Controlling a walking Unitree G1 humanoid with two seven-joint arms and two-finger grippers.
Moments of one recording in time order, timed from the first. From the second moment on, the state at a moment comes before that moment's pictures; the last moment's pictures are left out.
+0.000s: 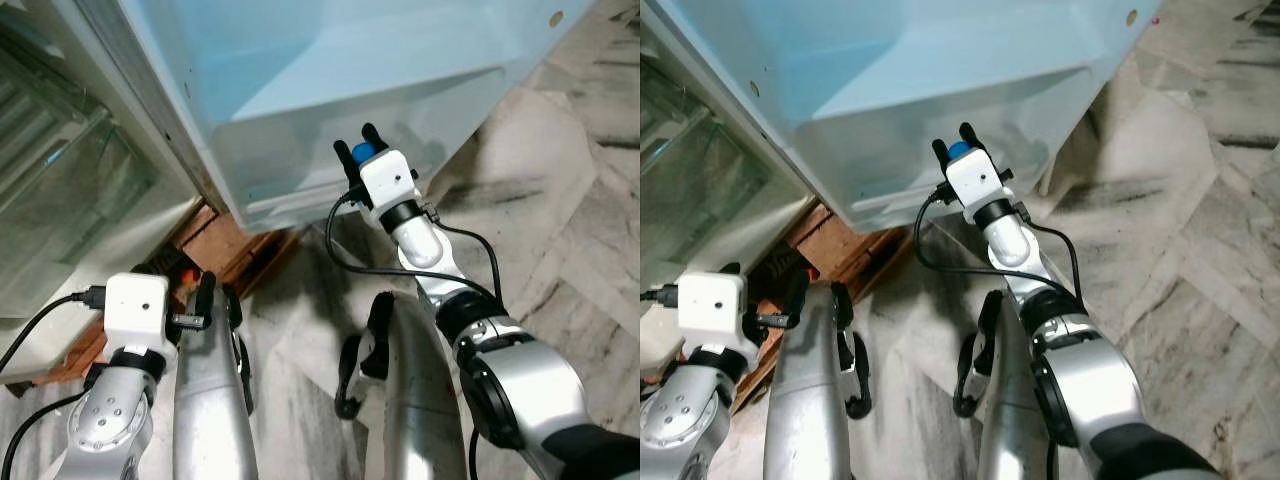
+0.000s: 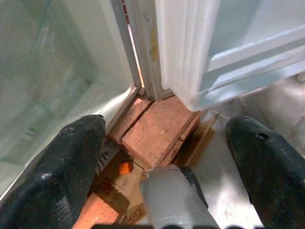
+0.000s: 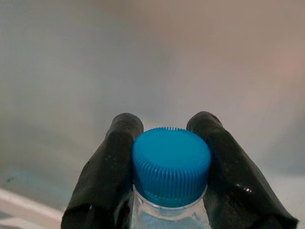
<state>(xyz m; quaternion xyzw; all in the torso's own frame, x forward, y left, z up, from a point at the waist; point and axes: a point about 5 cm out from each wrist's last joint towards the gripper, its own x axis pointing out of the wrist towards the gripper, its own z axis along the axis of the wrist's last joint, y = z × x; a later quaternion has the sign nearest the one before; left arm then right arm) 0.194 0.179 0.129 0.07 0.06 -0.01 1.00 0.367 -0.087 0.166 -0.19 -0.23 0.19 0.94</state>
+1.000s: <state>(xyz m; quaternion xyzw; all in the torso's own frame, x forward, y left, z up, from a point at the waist) 0.196 0.179 0.126 0.07 0.06 0.00 1.00 0.367 -0.063 0.228 -0.25 -0.37 0.23 0.86</state>
